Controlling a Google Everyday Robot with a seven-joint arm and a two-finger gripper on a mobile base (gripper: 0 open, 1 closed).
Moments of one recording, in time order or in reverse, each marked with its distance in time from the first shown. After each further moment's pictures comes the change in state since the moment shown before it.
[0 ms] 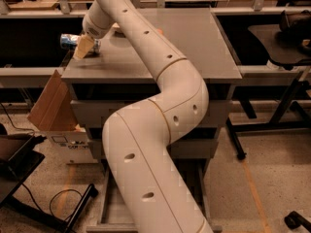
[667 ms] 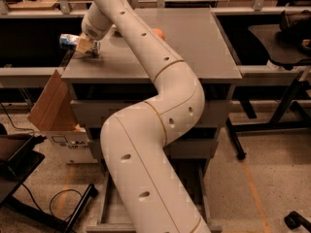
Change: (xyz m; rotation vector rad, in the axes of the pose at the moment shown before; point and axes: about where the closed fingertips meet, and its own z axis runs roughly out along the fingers) arm 0.003 0.005 0.008 -0.016 0.021 -0.008
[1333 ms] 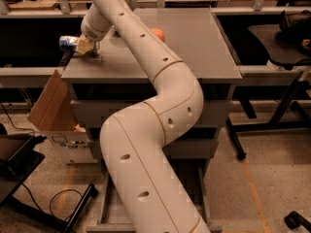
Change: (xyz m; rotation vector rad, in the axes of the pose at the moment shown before) arm 0.001 0.003 0.006 -0.008 0.003 0.001
